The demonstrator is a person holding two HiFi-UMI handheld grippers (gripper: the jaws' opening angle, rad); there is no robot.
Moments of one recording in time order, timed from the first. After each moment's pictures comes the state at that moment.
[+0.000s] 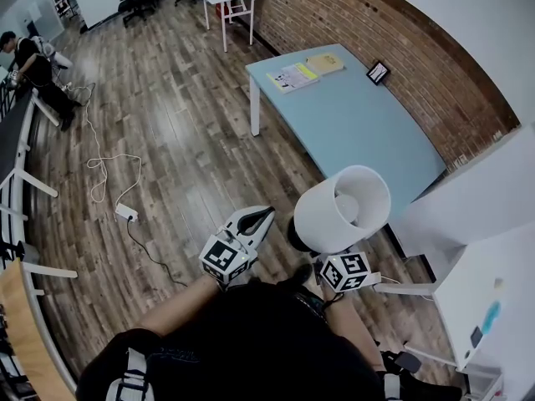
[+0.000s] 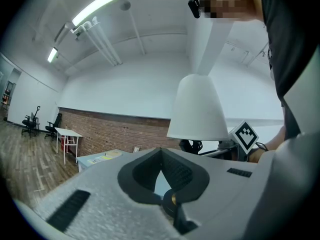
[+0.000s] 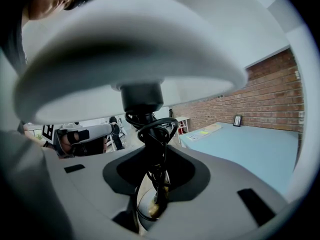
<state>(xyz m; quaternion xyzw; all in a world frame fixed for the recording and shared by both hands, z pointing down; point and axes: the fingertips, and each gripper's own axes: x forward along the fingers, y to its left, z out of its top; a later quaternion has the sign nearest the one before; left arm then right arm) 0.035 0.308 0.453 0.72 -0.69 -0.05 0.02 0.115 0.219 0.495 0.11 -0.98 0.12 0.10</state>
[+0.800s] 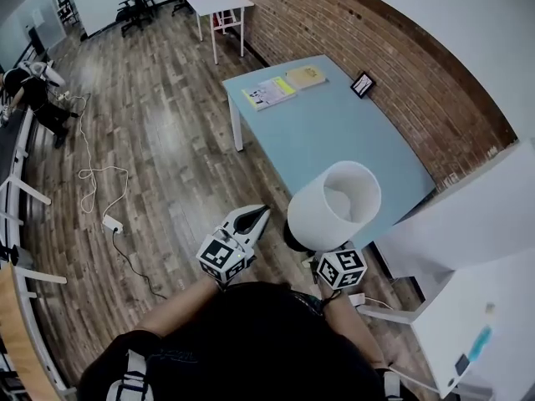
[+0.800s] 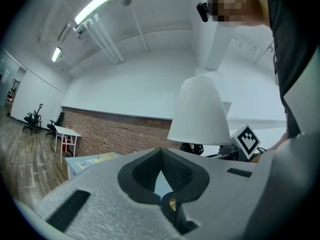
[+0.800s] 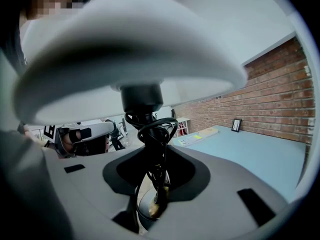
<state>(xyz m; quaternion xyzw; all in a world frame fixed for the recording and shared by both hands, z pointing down) 0.058 0.130 0.452 0.70 -0.71 -0.08 0.02 0.134 0.041 0.496 0.08 -0.99 0.11 0.10</state>
